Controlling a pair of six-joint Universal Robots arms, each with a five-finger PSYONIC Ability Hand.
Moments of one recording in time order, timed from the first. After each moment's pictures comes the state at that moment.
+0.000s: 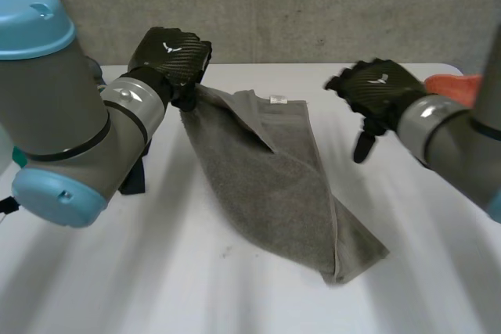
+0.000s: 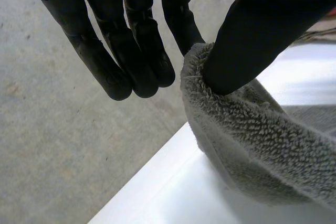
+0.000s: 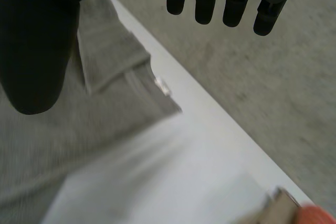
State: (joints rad) left arm 4.15 -1.94 -1.19 3.10 -1.60 3.53; right arm 2.00 -1.23 1.22 0.28 1.45 2.70; left_hand 1.16 1.19 1.18 1.19 0.98; right_hand 0.23 0.21 0.21 0.21 0.04
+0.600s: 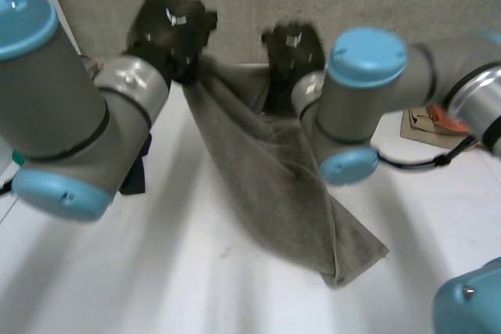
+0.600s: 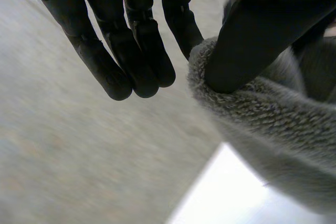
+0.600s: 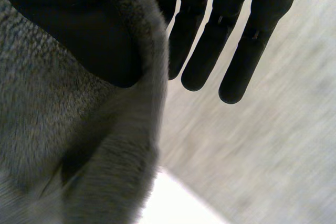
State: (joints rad) left arm 4.13 -1.91 -1.15 3.23 -1.62 3.70; right arm 2.21 -0.67 0.55 -0.07 1.63 2.86; left_hand 1.16 1.20 1.19 1.20 0.98; right_hand 1.13 1.18 1.19 1.19 1.00
